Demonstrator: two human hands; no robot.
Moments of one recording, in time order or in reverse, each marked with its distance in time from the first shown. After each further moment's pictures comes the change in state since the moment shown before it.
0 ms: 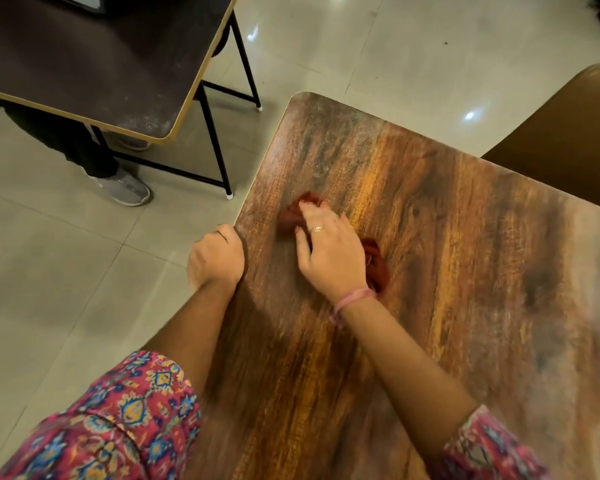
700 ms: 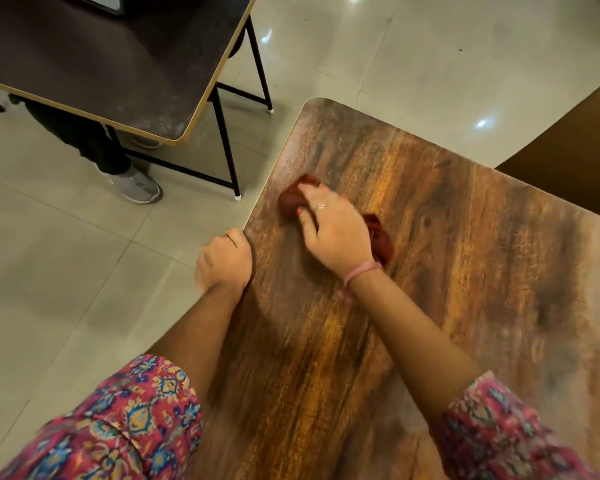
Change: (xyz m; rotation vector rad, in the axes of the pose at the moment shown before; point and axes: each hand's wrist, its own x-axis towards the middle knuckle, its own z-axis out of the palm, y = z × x) left_hand 0.005 -0.001 0.003 -0.001 -0.002 -0.015; right_hand 0.050 0.010 -0.002 0.043 -0.054 -0.136
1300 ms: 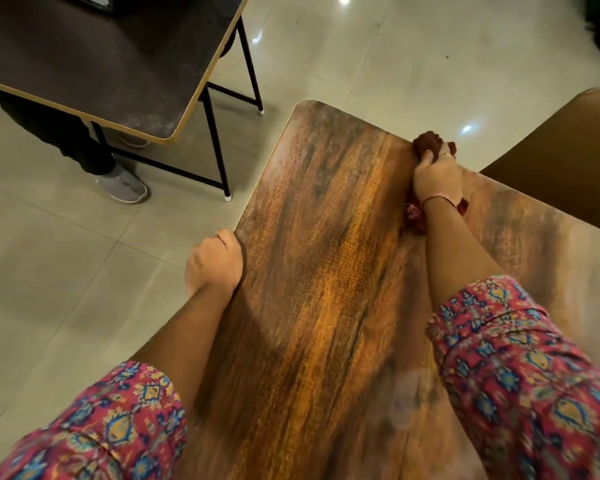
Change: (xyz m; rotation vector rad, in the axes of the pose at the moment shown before) left_hand -0.001 -0.003 -0.003 -0.034 -0.047 0.012; right_hand 0.058 0.152 -0.071 0.026 0.224 0.822
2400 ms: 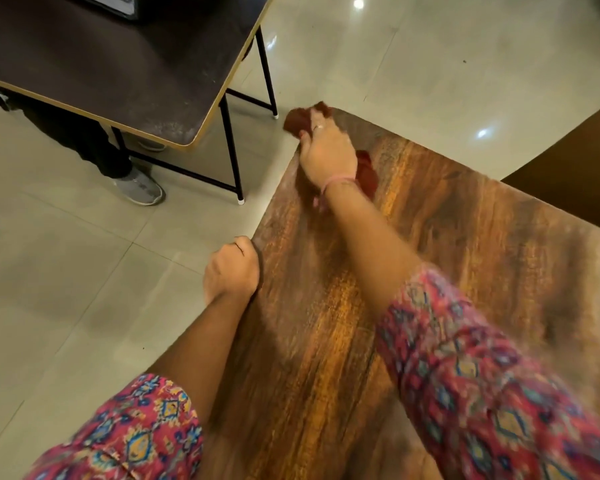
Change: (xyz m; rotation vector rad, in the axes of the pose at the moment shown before) left_hand 0.000 0.000 0.000 -0.016 -0.039 -0.016; right_hand -0.077 -0.158 0.073 -0.044 -0.181 -0.558
